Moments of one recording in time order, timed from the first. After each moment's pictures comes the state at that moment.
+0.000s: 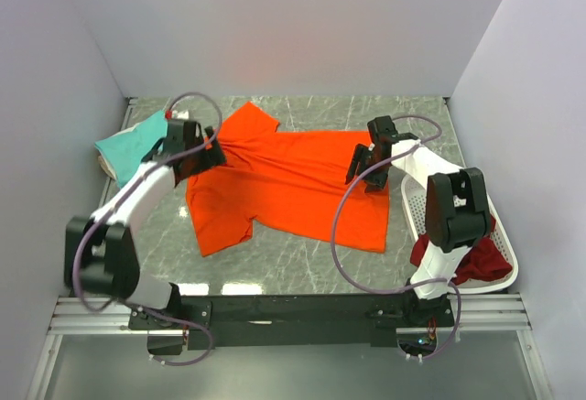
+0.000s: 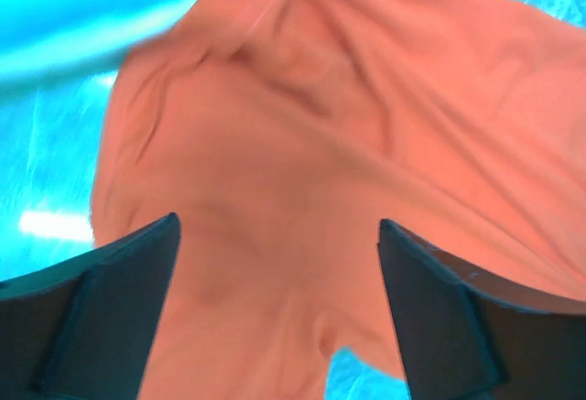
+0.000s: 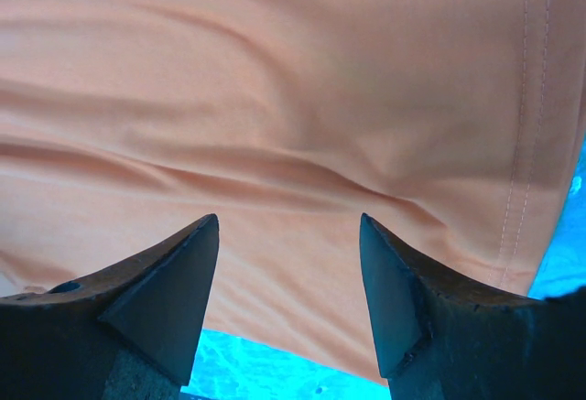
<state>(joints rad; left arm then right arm) -0.17 1.48 1.07 -0.37 -0.07 -0.52 0.19 1.79 1.23 -0.65 -0.12 0.55</state>
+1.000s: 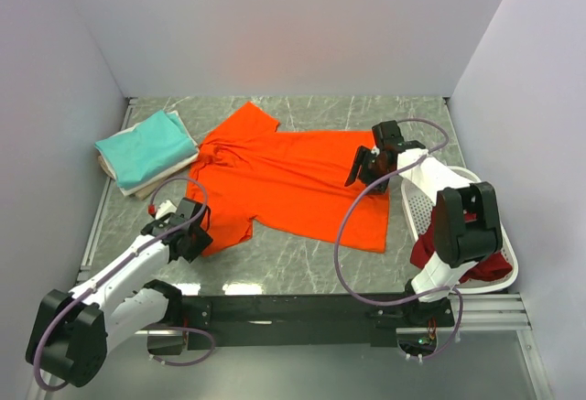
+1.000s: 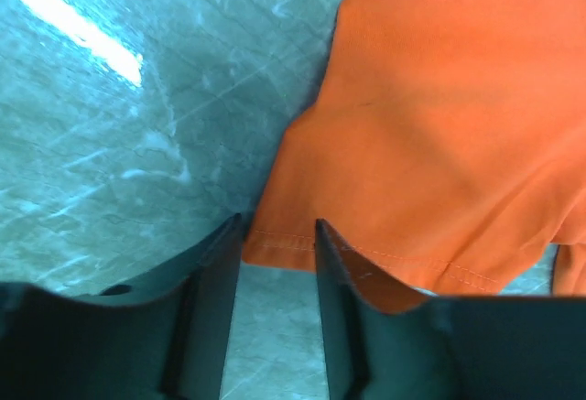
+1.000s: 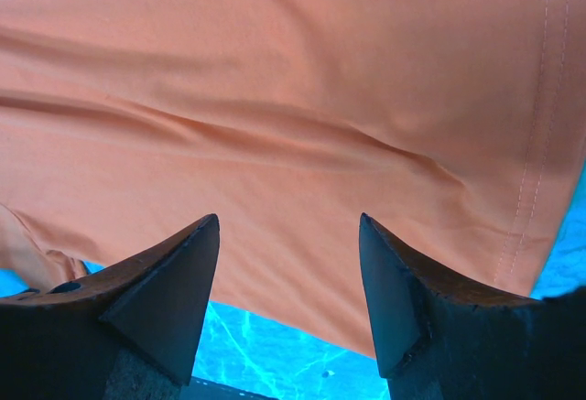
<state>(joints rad) -0.38 0.97 0.44 -0.67 -0.29 -1.16 0.20 1.66 1.13 -0.61 -0.17 0.57</state>
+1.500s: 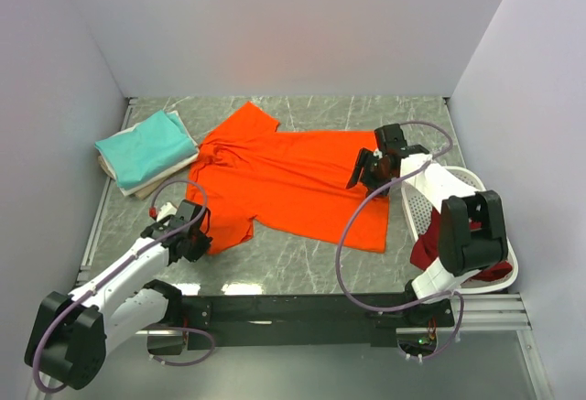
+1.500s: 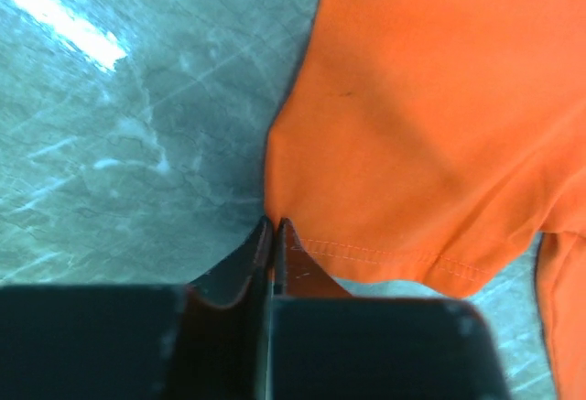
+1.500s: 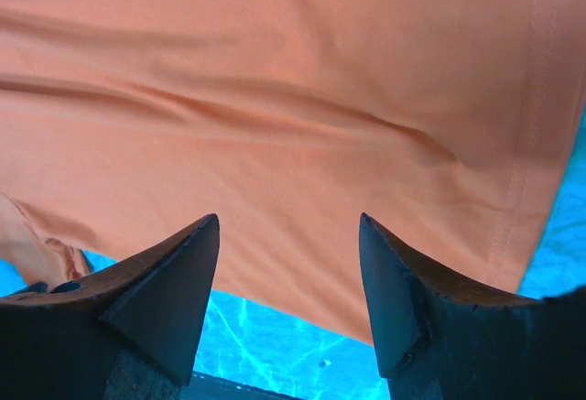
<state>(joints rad) -0.39 0.95 0.42 -0.64 -0.25 -1.20 0.20 1.60 1.08 -0.60 -0.17 0.57</state>
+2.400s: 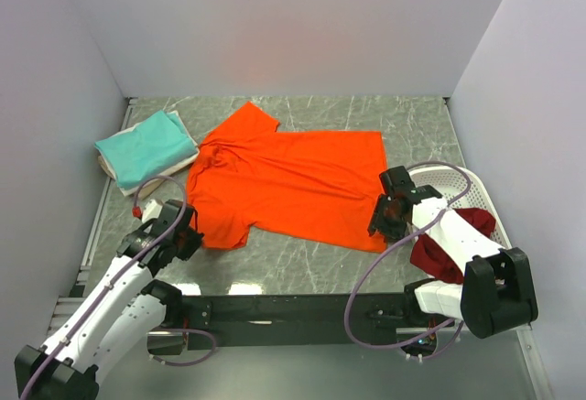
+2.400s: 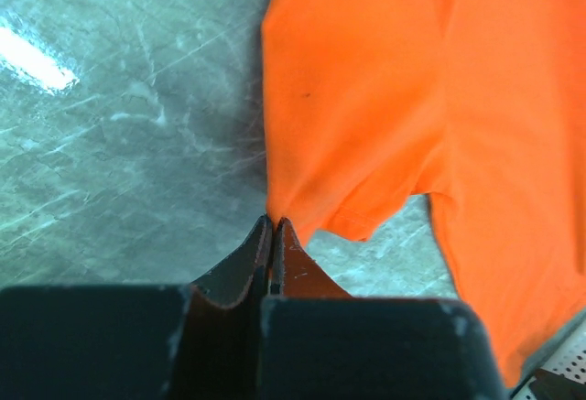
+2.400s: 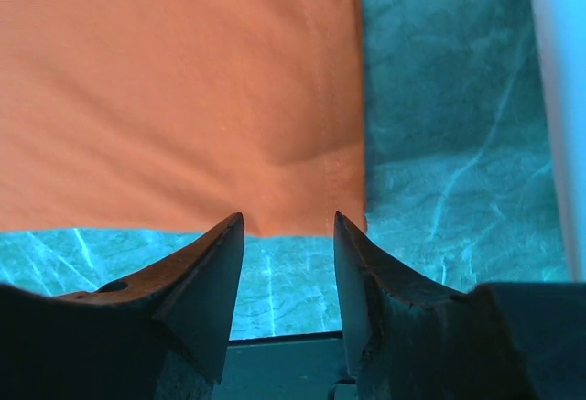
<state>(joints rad) -0.39 0.70 0.52 -0.86 -0.25 -1.24 0.26 1.22 0.71 -0.78 0.04 0.65</state>
